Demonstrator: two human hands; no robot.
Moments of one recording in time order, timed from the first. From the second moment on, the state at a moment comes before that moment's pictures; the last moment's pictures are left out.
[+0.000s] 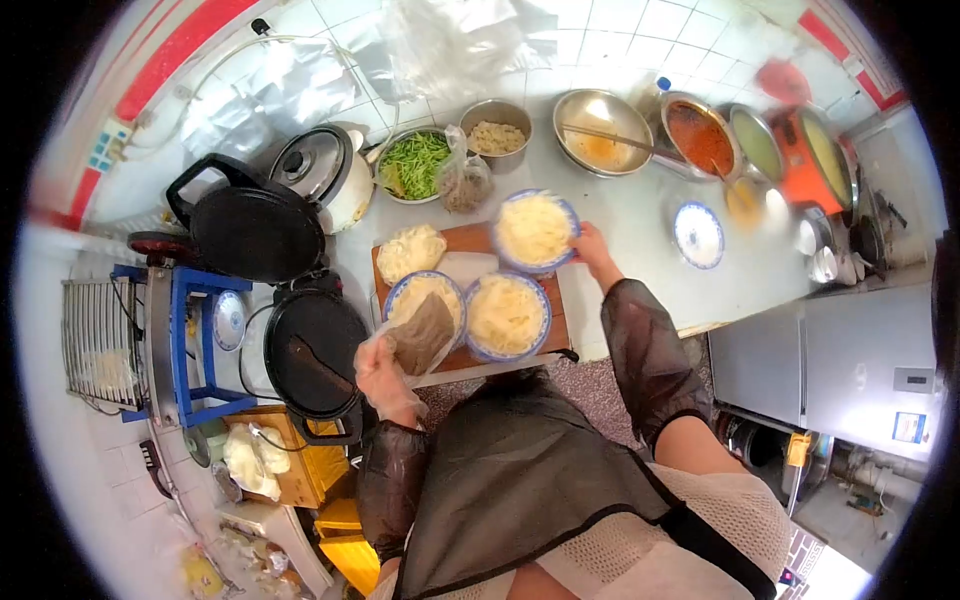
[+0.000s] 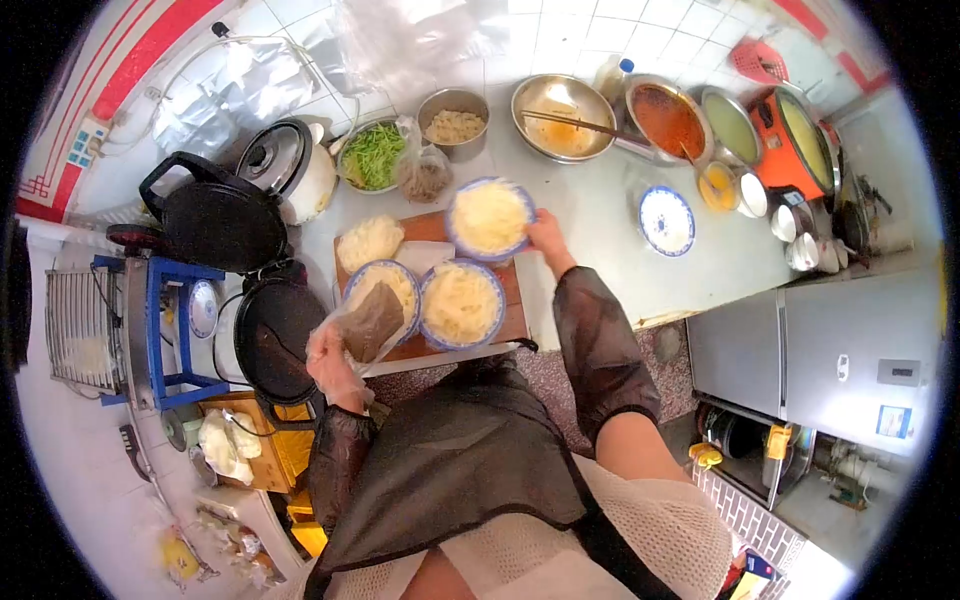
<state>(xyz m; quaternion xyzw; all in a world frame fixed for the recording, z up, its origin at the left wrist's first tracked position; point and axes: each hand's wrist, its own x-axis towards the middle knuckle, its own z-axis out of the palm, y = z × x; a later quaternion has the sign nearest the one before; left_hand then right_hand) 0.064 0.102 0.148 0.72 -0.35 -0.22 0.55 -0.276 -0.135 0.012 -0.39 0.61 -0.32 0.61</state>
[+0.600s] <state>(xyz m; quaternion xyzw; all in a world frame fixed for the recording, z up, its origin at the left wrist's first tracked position) 0.053 0.151 0.143 0.76 -0.13 -0.15 0.62 -0.228 0.025 -0.029 -0.56 0.50 -0.33 0.57</state>
